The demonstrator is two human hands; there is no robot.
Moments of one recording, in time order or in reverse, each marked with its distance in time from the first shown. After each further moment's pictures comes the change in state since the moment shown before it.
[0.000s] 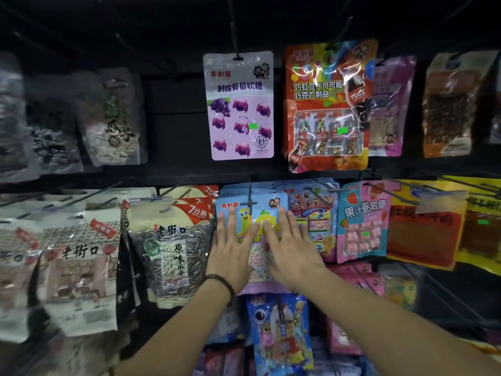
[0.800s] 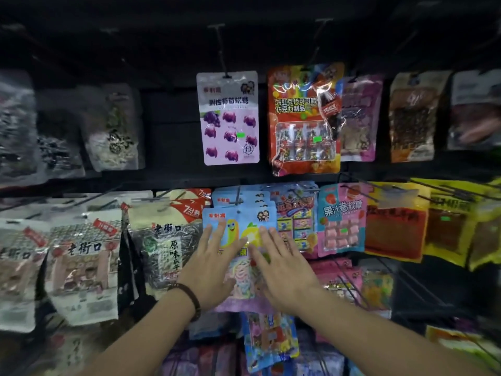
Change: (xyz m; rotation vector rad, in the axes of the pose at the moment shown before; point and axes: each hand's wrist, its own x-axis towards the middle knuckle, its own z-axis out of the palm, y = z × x) left_hand -0.073 -0.005 -0.085 -0.119 -0.168 0.135; right_hand -0.085 -0.011 -0.028 -0.173 -0.035 -0.162
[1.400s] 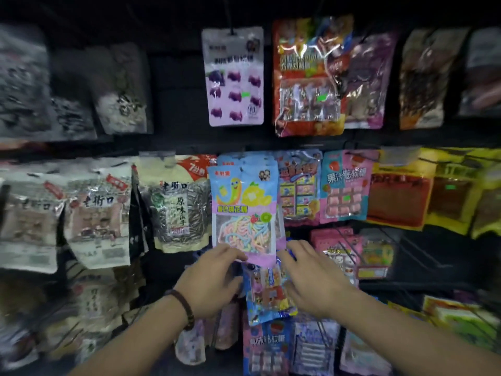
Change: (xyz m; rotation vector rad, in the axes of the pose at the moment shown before) left_hand -0.097 0.033 0.037 -0.349 -0.051 -0.022; right_hand -0.099 -0.004 0.040 0.192 -0.088 -0.034
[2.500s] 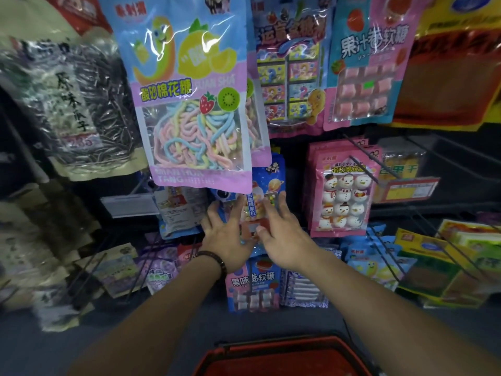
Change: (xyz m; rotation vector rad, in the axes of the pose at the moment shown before) left_hand 0.097 -0.055 0.257 -0.144 -0.091 -0.376; right_hand 0.090 0.021 0.229 0.804 -0.096 0.310
